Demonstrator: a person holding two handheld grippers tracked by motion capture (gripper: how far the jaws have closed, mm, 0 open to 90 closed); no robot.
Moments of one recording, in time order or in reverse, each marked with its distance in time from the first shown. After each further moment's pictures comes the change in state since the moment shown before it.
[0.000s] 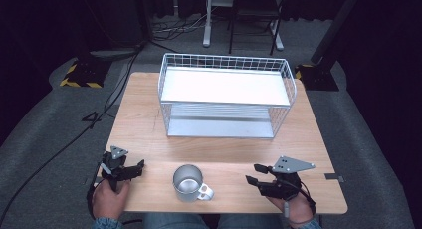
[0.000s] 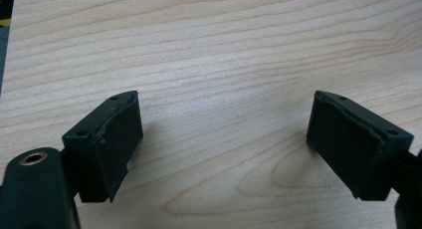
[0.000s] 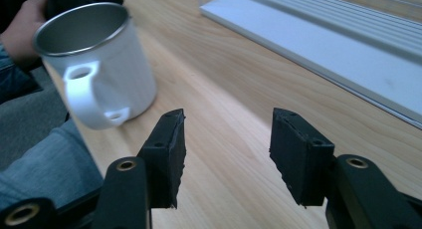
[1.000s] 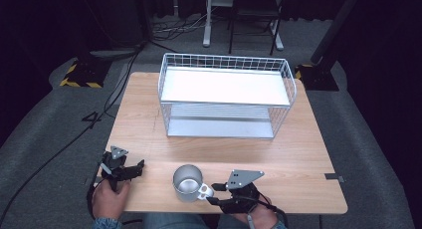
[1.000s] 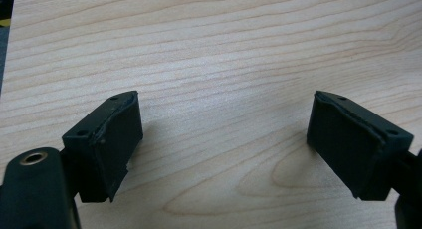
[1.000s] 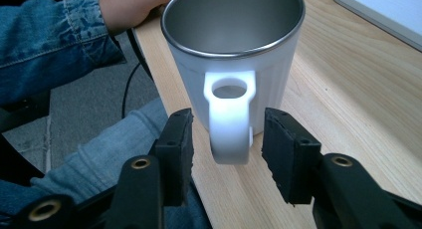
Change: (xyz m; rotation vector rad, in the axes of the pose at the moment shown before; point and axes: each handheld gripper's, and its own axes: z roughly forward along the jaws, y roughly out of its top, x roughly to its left) left arm 0.000 0.000 0.000 0.000 0.000 0.000; right arm 0.077 0.017 0.067 0.099 0.245 -0.144
